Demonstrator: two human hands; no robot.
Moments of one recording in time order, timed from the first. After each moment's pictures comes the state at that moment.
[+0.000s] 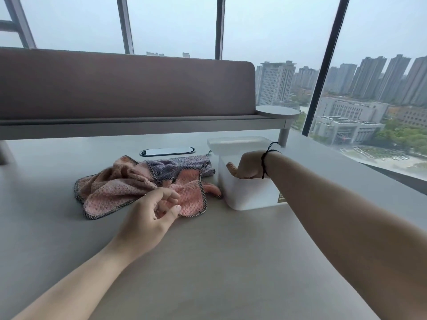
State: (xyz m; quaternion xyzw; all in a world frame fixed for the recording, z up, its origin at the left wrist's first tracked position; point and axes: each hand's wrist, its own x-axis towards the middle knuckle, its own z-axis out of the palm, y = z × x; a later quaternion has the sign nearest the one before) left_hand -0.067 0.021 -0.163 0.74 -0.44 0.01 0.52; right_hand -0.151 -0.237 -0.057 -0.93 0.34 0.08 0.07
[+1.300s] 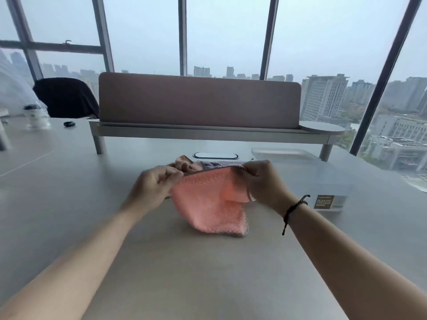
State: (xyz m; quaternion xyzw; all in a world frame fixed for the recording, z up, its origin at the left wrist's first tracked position) left_hand -0.041 0.124 -0.106 0.73 -0.35 0.03 0.58; right_hand -0.185 -0.106 -0.075 -0.88 0.08 -0.31 0.35
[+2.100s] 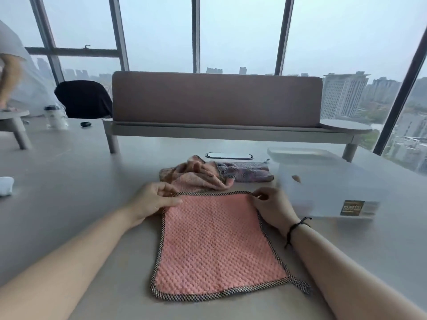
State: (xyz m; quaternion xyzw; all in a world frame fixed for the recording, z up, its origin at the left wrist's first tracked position) left_hand 0.007 0.145 -0.149 0.77 -0.25 -0.14 0.57; right_hand -0.143 -0.139 -0.162 -0.88 0.21 -0.25 0.35
